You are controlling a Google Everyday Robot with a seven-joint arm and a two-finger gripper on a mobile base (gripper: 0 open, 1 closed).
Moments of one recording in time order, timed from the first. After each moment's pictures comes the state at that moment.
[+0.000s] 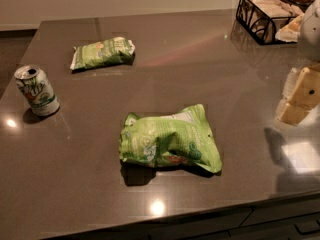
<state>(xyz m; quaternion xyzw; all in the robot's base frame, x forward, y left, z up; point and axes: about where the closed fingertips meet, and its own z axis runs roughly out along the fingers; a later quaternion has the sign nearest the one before) 0.438 -0.211 0.997 -0.60 0.77 -0.06 0.19</state>
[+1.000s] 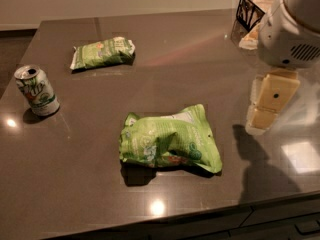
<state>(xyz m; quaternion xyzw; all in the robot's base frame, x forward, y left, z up) 0.439 -0.162 0.982 -0.65 0.74 -0.03 0.16</state>
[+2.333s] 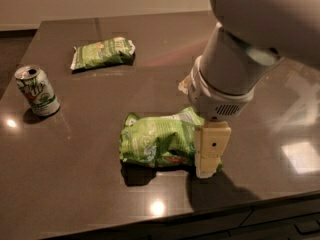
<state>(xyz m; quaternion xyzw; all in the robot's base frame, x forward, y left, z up) 0.409 -0.067 0.907 -0.74 0.66 -0.01 0.14</state>
